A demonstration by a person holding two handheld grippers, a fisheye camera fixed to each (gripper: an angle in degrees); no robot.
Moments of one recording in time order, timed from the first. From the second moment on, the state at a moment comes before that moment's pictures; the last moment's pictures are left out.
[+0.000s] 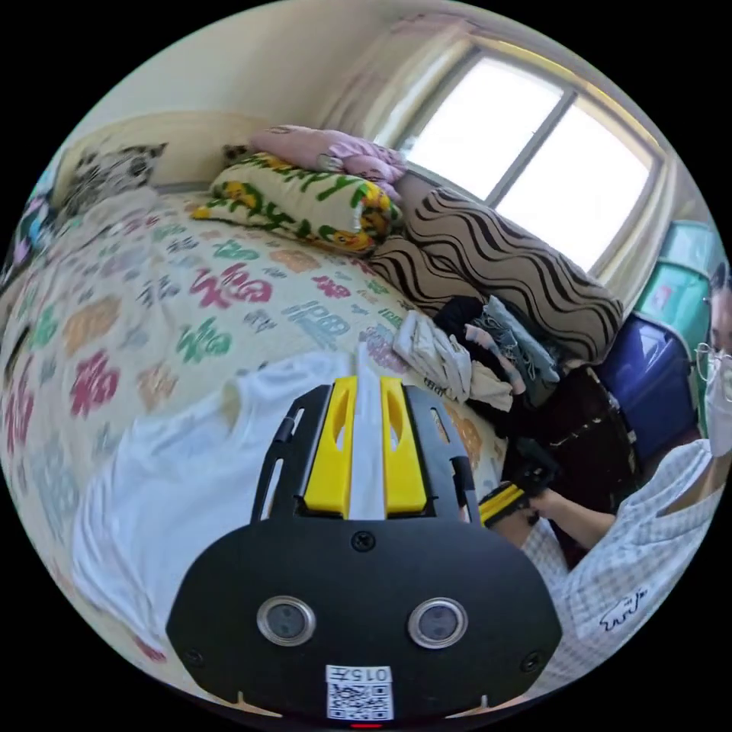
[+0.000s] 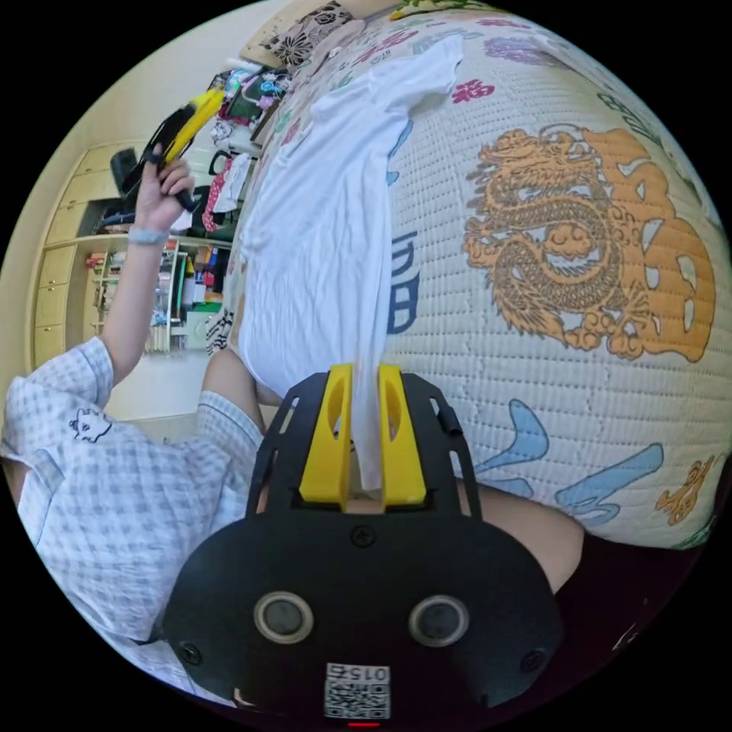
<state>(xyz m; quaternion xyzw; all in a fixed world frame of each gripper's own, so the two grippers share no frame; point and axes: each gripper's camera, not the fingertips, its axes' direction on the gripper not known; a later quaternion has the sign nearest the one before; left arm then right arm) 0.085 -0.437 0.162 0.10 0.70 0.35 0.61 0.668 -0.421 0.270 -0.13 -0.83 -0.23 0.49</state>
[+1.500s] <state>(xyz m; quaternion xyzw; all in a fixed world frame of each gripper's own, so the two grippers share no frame) -0.002 -0.281 0.372 -0.30 0.25 0.56 0.73 0.688 -0.377 0.118 -0.22 -0.66 -0.35 0.63</state>
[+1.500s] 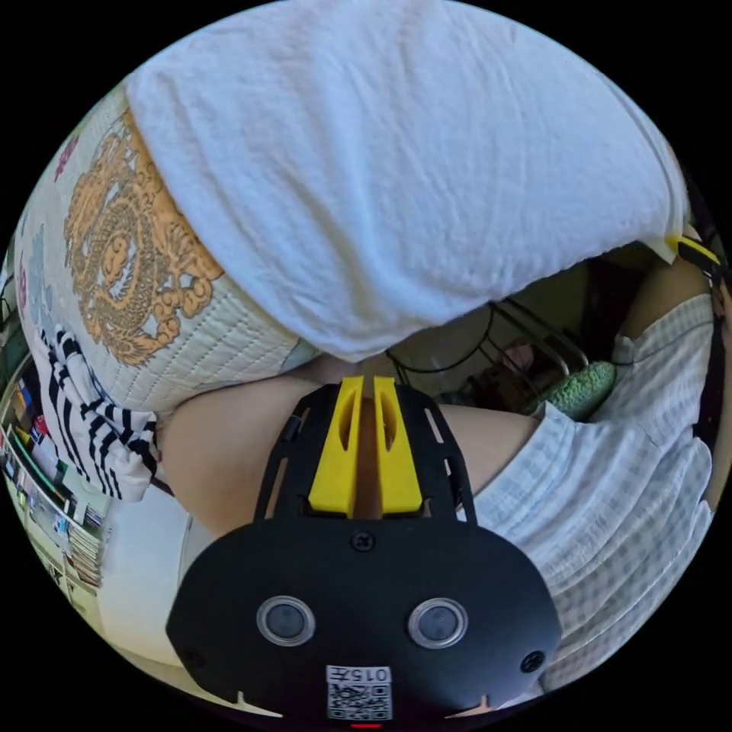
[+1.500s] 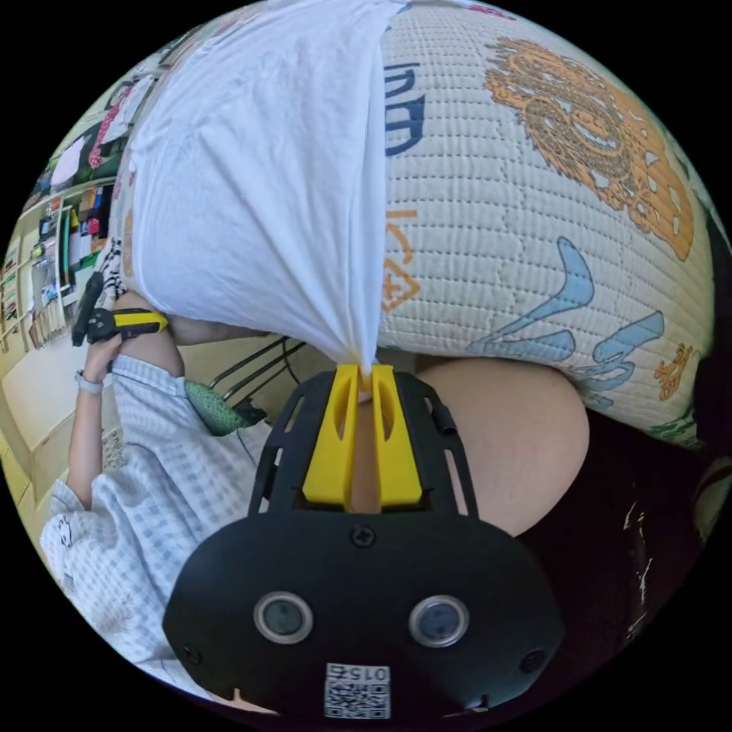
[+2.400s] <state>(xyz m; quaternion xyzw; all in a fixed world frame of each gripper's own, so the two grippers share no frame) -0.012 -0.217 0.354 -0.10 0.29 0.49 0.82 0.714 -0.325 -0.043 -0.01 -0.55 -0.24 0.80</state>
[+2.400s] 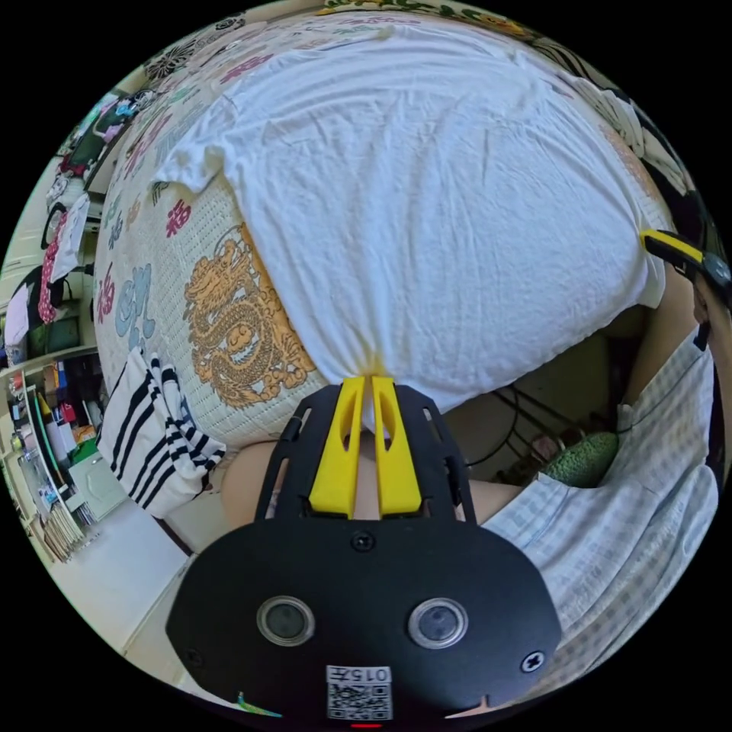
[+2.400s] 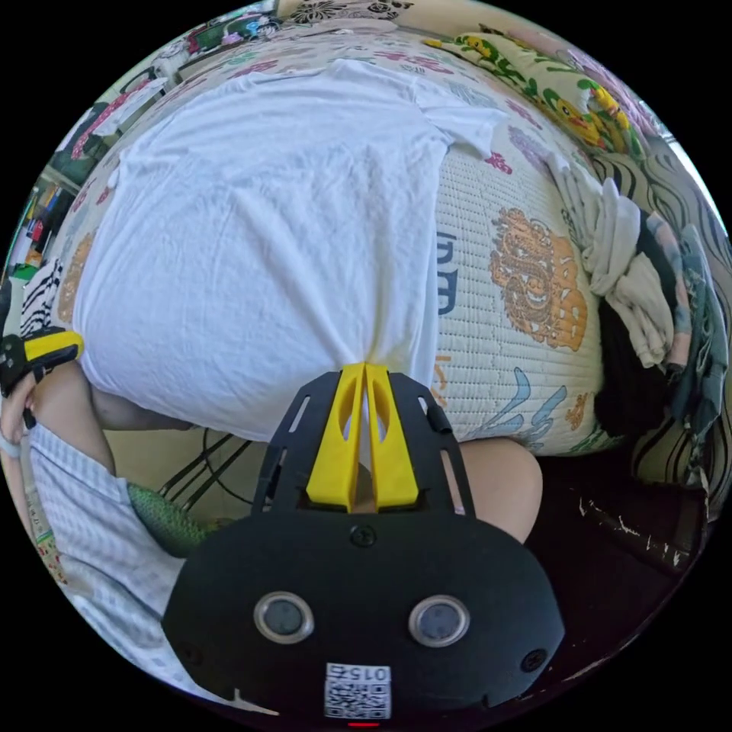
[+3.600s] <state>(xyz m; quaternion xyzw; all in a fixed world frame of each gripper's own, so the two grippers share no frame) 0.114 -0.333 0.123 0.12 0.53 0.53 0.65 0.769 -0.454 0.144 0.00 -0.73 0.01 0.68</state>
